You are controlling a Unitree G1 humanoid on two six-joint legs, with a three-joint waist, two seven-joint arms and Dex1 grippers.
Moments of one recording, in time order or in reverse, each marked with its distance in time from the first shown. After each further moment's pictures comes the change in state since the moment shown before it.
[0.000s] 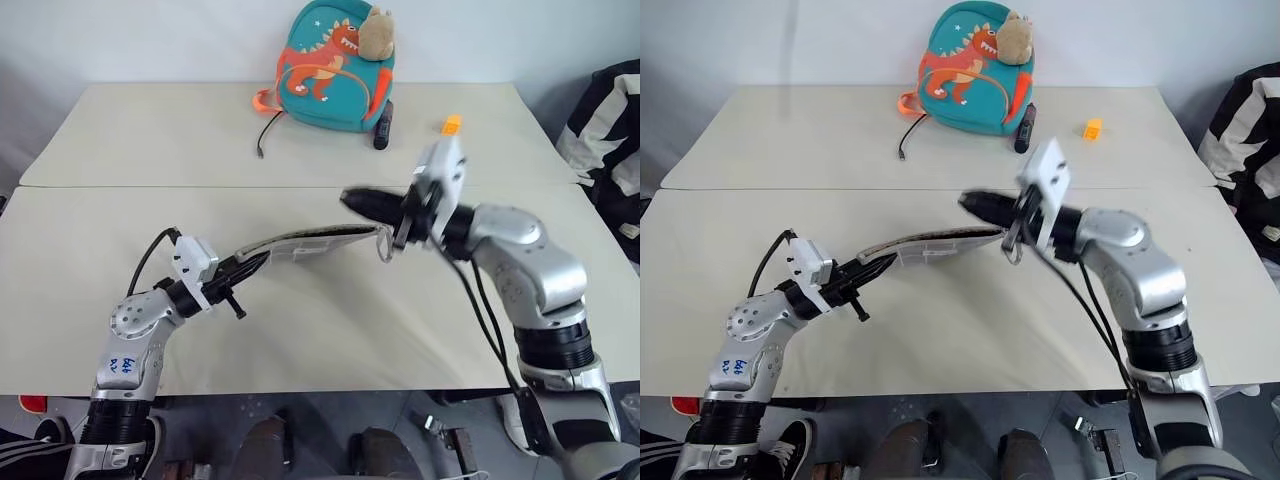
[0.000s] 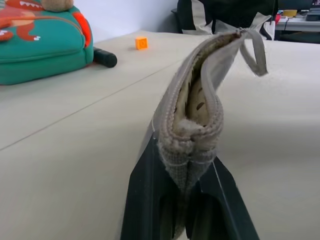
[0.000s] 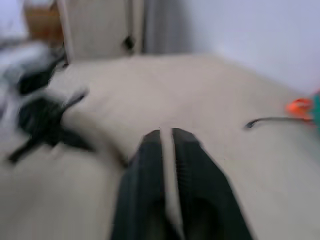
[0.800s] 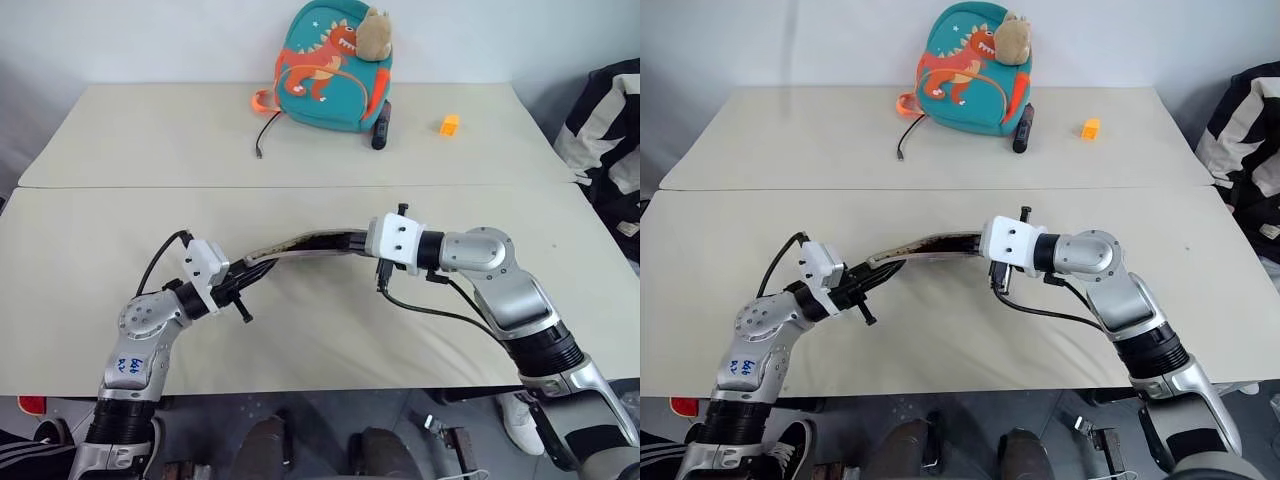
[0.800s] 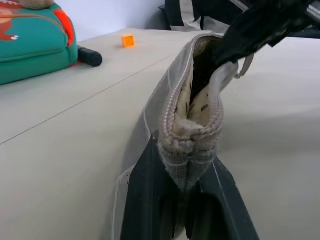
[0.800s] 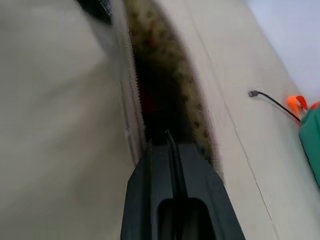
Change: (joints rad) left arm -0.007 -0.010 -0.042 -0.009 0.023 0.002 -0.011; right arm -0.017 -0.090 0.206 0.168 -0.508 -0.434 0.051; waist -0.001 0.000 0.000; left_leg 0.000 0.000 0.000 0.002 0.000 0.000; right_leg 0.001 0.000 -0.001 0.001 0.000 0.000
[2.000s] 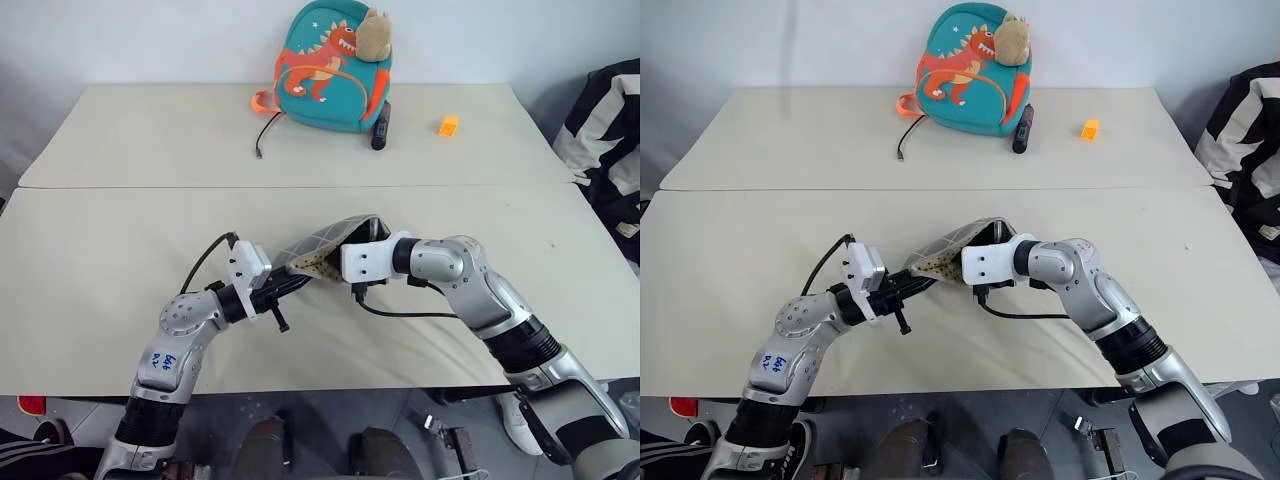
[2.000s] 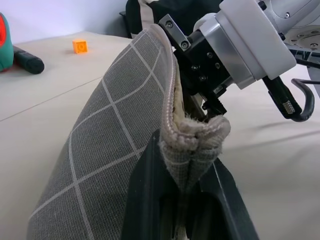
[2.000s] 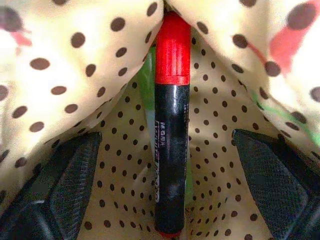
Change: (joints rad) left arm -0.021 -0.088 -0.109 -0.119 -0.010 0.163 0.032; right arm -0.040 0.040 0.115 0.055 -0.356 -0.030 -0.097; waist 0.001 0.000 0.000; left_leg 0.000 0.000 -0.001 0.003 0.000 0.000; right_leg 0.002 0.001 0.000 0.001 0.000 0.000
